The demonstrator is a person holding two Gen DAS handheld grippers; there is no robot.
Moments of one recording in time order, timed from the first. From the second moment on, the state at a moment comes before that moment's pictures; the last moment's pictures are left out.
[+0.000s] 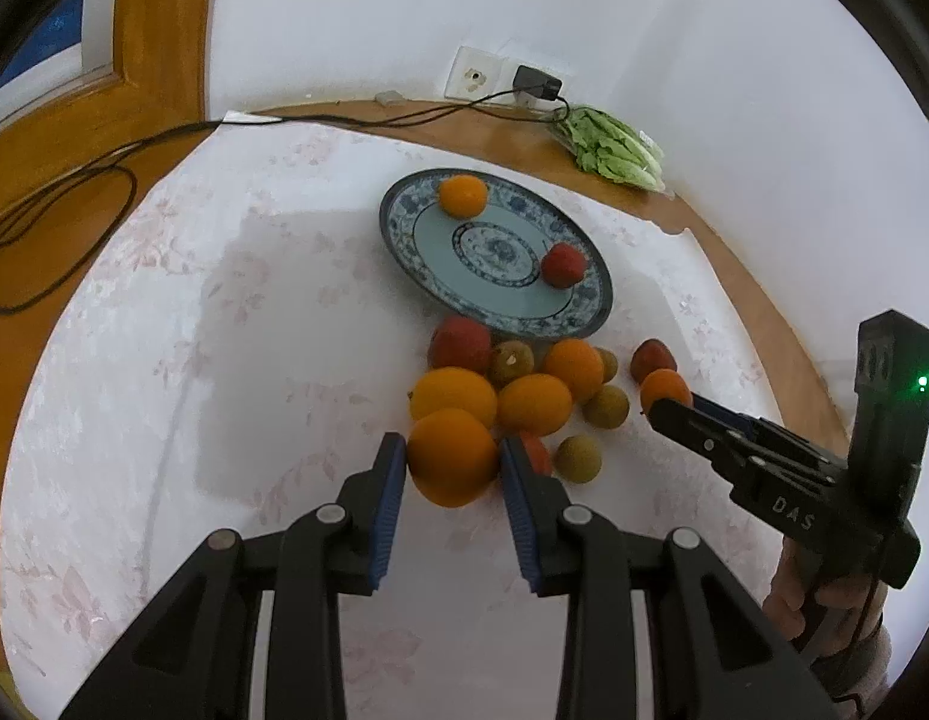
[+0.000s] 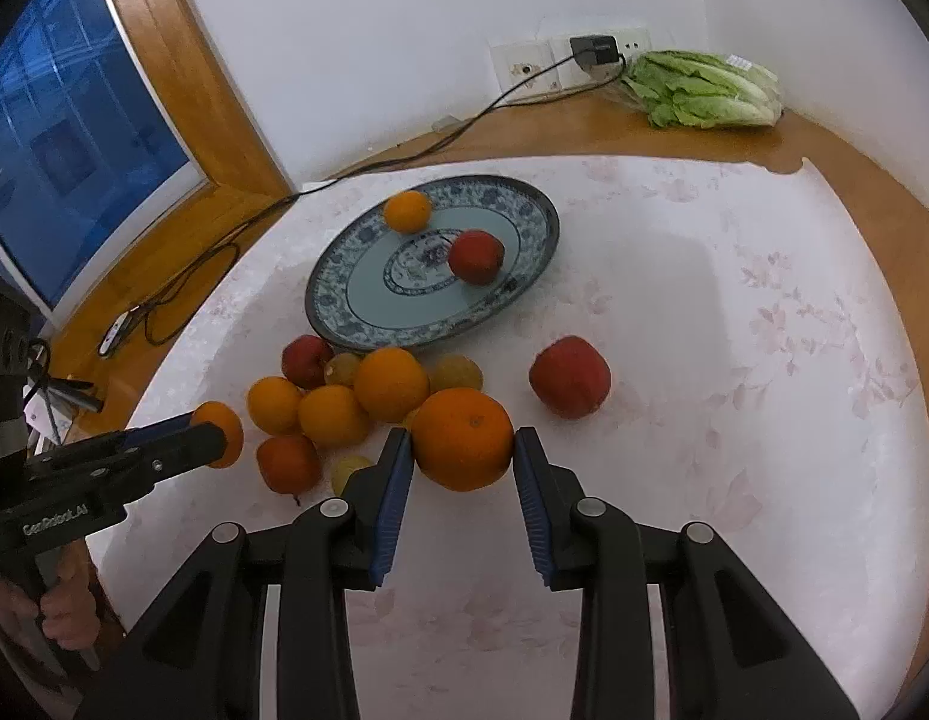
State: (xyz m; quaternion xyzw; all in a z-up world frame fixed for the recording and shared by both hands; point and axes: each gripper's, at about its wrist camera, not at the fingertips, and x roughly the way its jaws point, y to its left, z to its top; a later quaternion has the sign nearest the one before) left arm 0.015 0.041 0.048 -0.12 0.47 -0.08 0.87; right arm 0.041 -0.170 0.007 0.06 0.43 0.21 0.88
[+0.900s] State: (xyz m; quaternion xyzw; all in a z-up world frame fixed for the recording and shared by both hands) left arm 0.087 0.027 0.067 -0.08 0.44 -0.07 0.89; right arm 0.085 -0.161 0.042 0.03 0.39 0.19 0.90
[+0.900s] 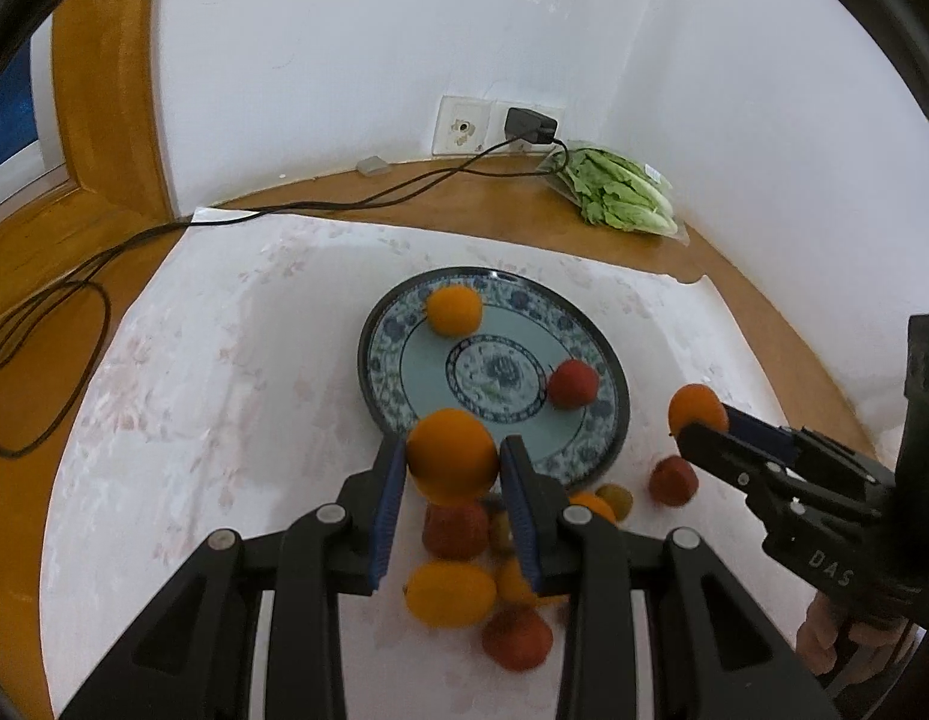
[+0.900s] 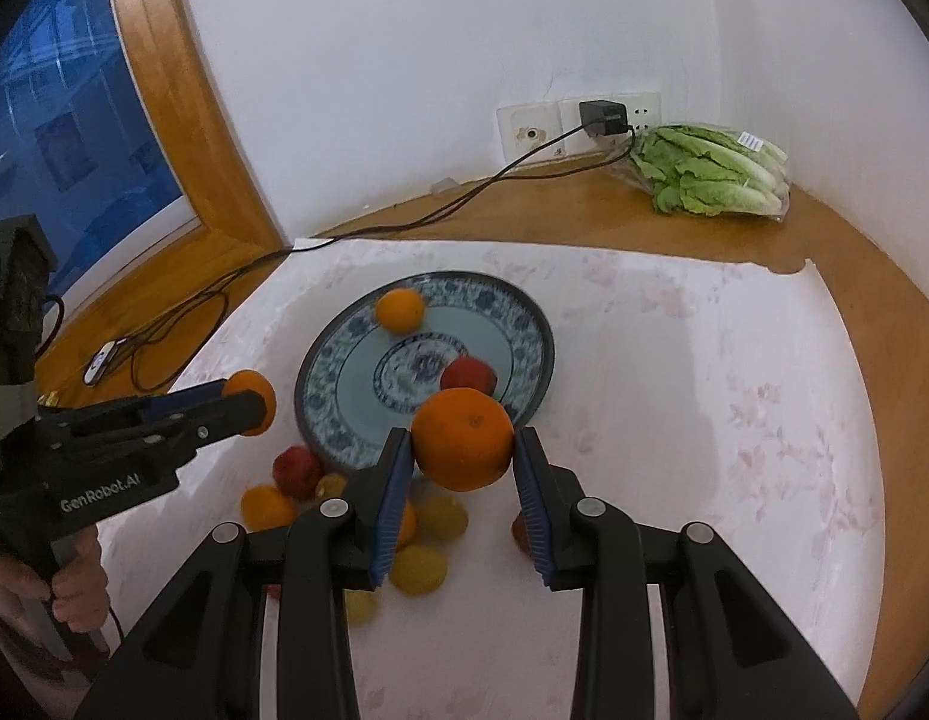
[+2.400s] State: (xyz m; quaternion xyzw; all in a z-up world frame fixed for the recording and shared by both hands) left arm 0.153 0.009 0.020 -0.04 0.44 -0.06 0.89; right arm 0.151 -0.152 0.007 0.03 0.39 0.17 0.90
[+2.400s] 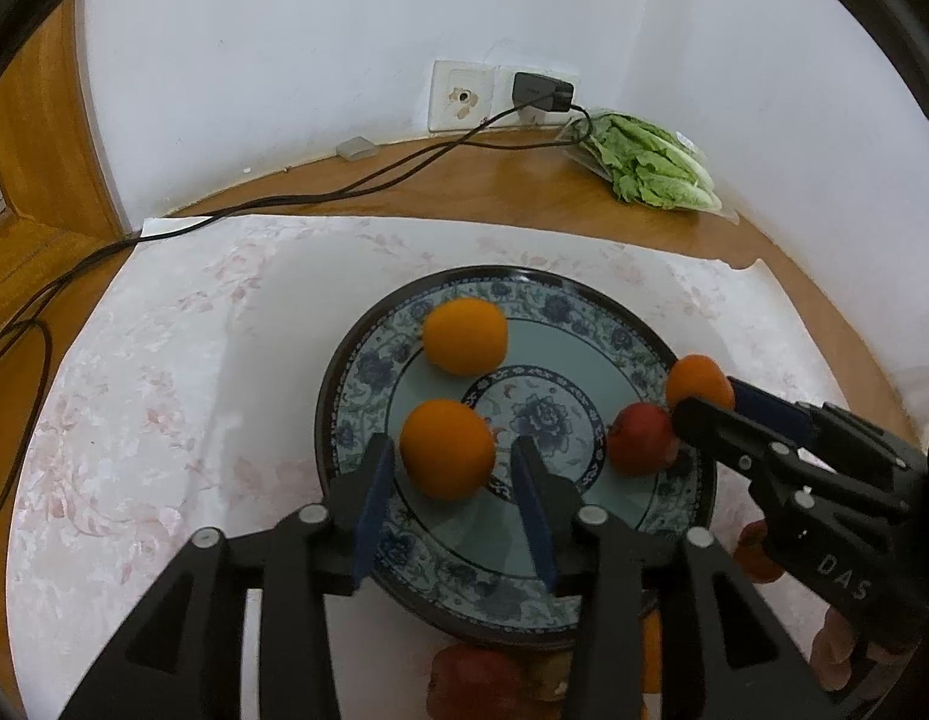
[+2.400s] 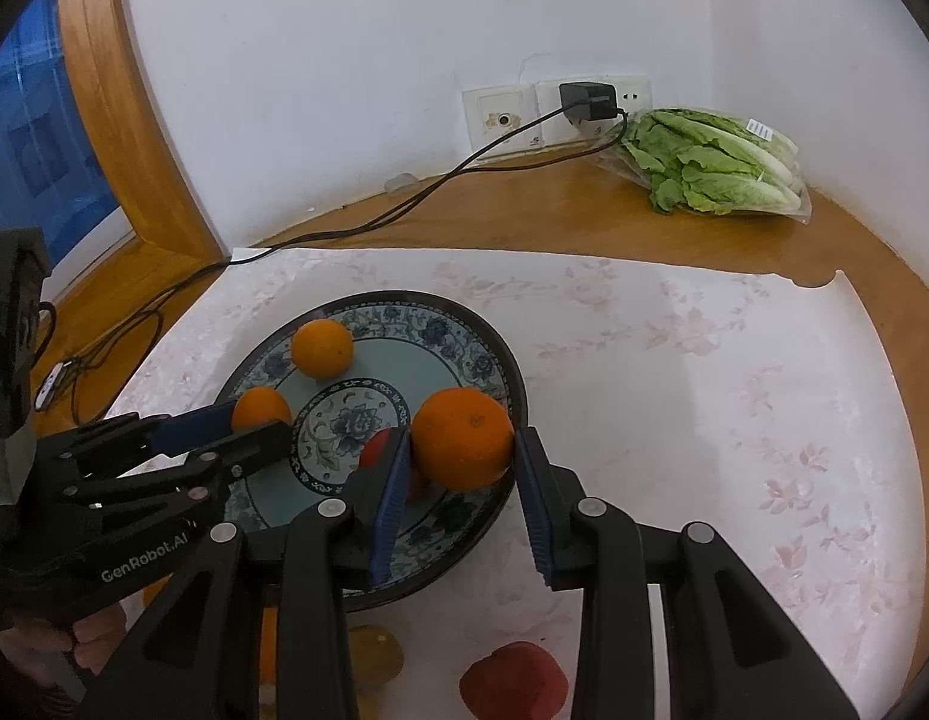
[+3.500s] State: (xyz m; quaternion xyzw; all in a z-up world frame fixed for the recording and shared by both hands) left arm 0.101 0.020 0.047 -0.02 0.43 -0.04 0.90; right arm 0.099 -0.162 0.032 0.03 0.37 0.18 0.91
